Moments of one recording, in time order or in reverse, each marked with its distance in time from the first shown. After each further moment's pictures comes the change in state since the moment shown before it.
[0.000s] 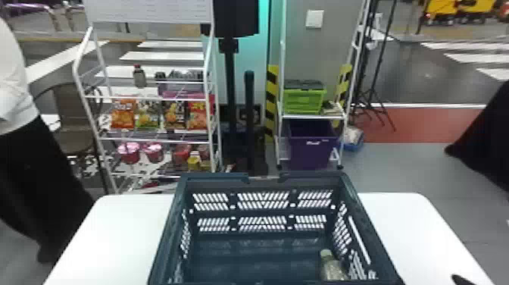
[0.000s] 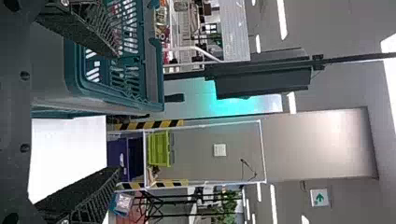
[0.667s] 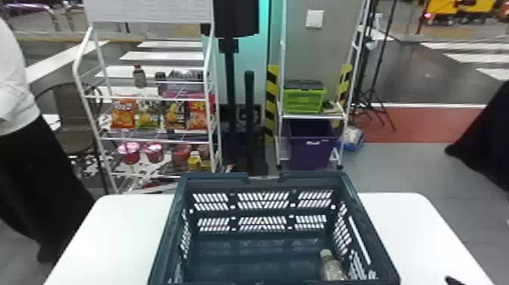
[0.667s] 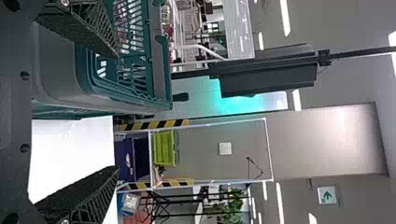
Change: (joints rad) left arm -0.011 0.000 0.000 -0.021 0.000 0.067 0.000; right arm -0.029 -0.003 0.017 0.044 -0.015 0.000 -0.006
